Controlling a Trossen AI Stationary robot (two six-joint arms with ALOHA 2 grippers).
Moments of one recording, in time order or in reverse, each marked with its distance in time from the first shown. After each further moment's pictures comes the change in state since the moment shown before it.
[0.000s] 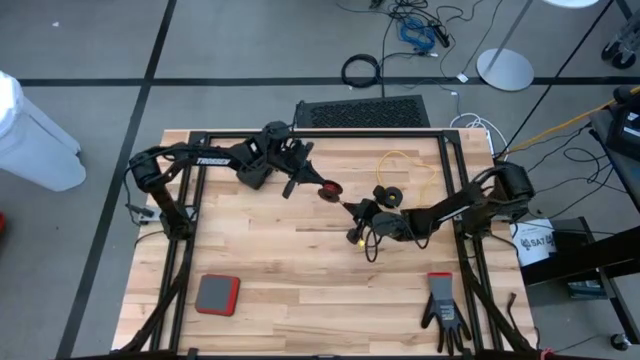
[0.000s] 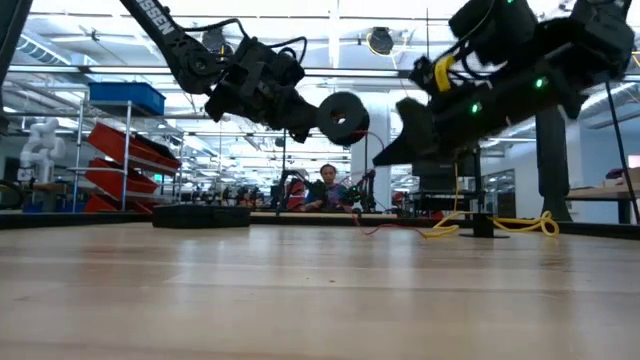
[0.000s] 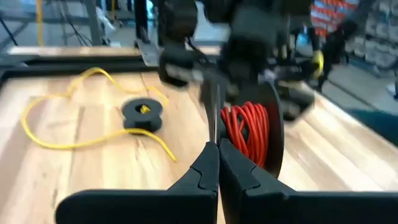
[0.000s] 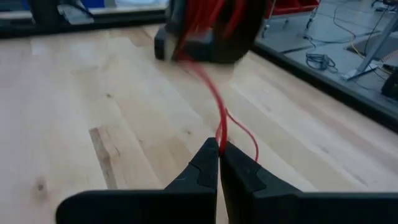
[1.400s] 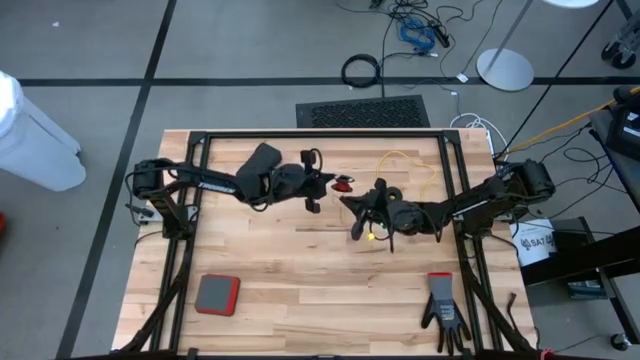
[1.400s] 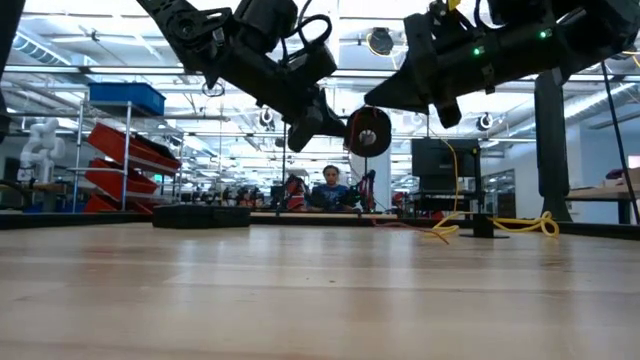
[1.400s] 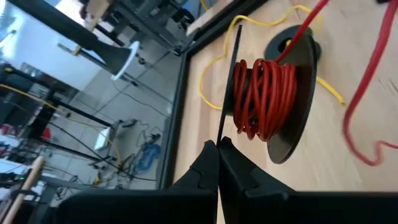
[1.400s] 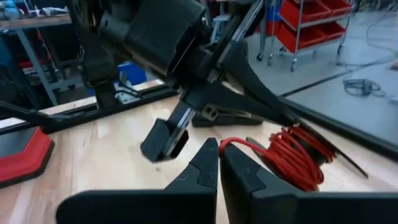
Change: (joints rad) left arm -0.361 -0.001 0.000 0.057 -1.181 0.490; right arm -0.011 -0.168 0.003 0.106 -0.099 -0.014
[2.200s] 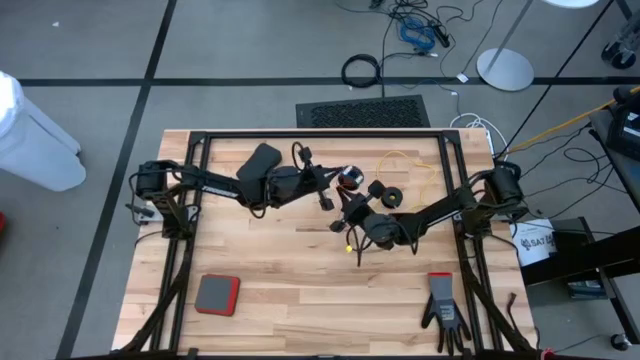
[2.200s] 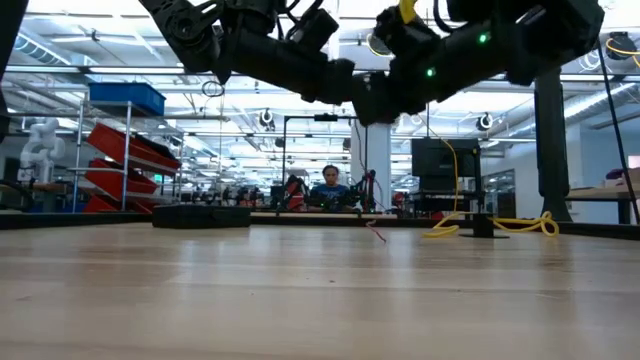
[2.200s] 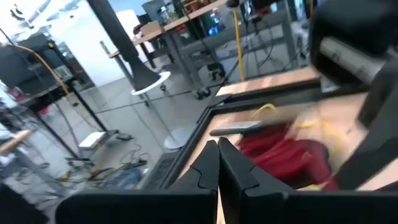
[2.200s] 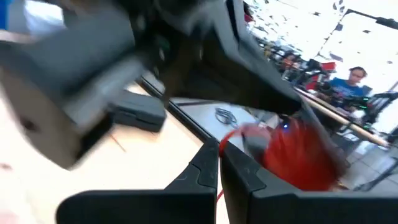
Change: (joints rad) left arm -0.042 0.029 0.005 0.299 -0.058 -0.330; right arm 0.056 0.274 0.212 0.070 0.504 -0.478
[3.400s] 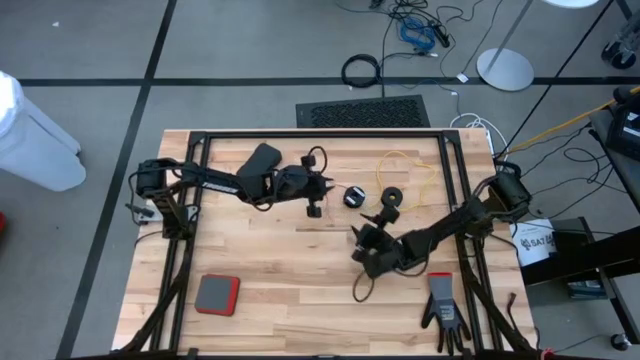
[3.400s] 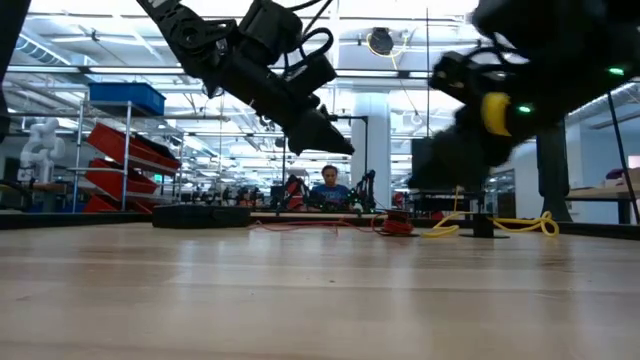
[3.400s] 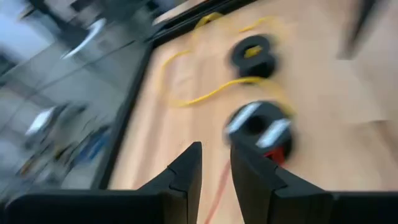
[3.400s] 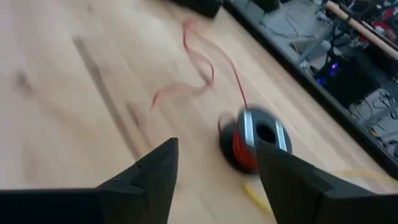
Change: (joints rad) left arm 0.050 0.004 -0.008 -0.345 0.180 0.093; right arm 0.207 -0.033 0.000 -0.915 -0.066 0.786
